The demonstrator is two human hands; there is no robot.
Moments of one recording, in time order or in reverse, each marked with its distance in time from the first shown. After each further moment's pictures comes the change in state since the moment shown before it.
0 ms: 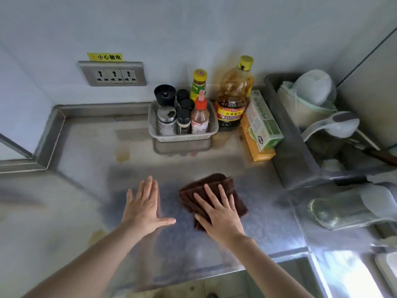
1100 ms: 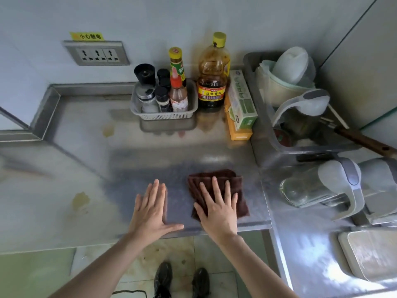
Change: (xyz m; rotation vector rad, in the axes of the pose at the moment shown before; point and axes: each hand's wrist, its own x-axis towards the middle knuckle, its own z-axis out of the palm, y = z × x) left_hand -0.068 0.096 0.059 -0.118 0.091 0.025; right_hand -0.078 0.046 0.006 0.095 0.036 0.172
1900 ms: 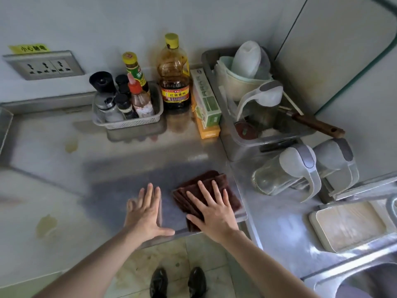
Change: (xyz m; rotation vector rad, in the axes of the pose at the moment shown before) left_hand 0.025 0.051 -0.016 0.226 -0.247 0.019; right_hand -0.012 0.057 -0.002 -0.093 -0.034 -0.087
